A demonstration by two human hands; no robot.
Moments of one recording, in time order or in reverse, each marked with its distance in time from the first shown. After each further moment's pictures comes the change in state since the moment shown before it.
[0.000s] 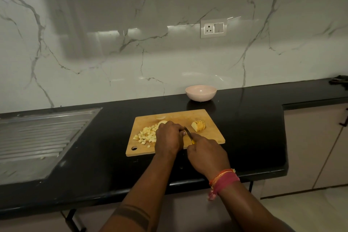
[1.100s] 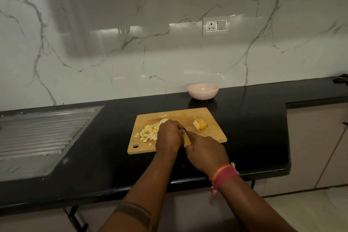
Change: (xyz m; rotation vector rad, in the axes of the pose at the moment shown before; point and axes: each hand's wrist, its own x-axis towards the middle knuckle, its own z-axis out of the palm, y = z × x) left_hand 0.001 -0.001 -0.001 -0.196 0.001 -0.134; right_hand 0.007 -0.002 0.001 -0.111 -0.043 -0.093
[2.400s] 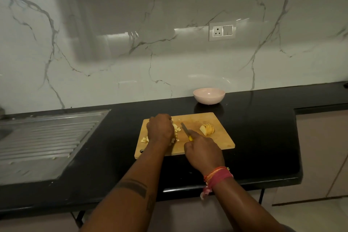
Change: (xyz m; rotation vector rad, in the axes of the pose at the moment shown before) left_hand 0.046 -0.018 -0.041 0.335 0.030 -0.084; right_hand 0.019 -0.022 0.016 0.166 0.106 0.038
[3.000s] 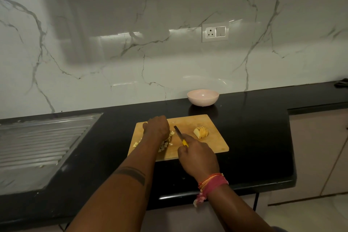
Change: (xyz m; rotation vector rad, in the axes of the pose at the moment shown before) left_hand 0.033 0.010 0.010 0.149 -0.306 0.034; right_hand 0.000 0.006 0.001 0.078 0.011 0.007
